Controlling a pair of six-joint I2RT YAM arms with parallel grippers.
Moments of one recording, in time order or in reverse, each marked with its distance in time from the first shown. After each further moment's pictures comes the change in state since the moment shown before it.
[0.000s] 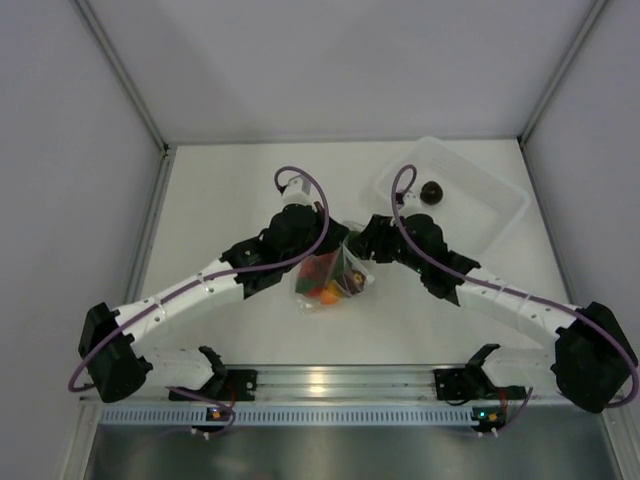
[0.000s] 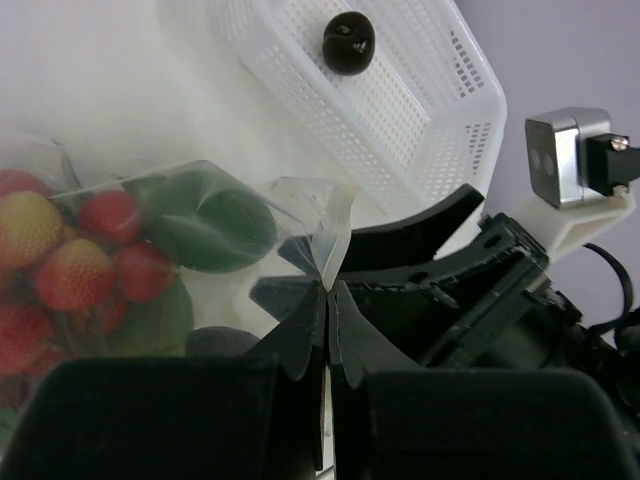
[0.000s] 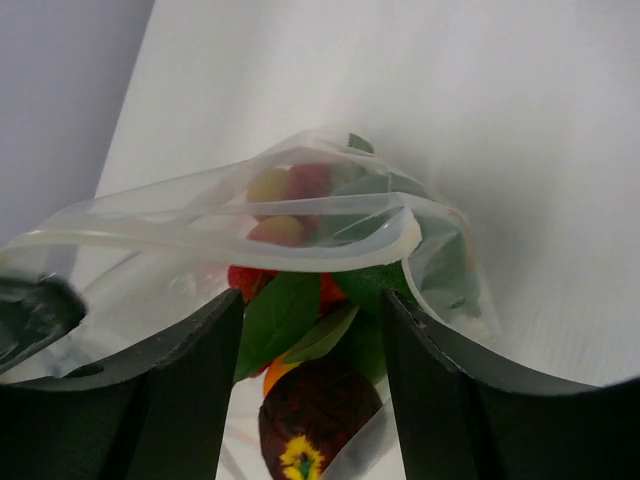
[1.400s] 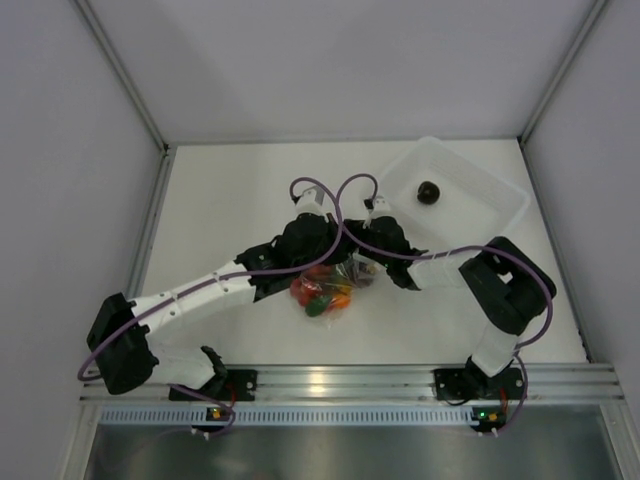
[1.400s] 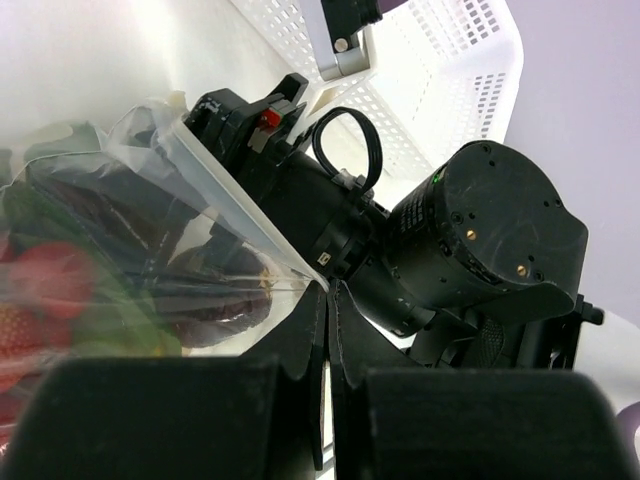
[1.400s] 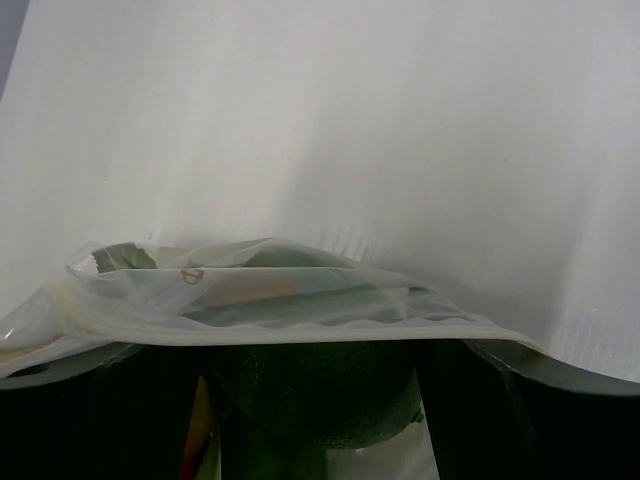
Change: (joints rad) left arm -0.041 0.073 -0.042 0.063 0.057 -0.044; right arm -0.017 0.545 0.038 0.444 0.029 -0.074
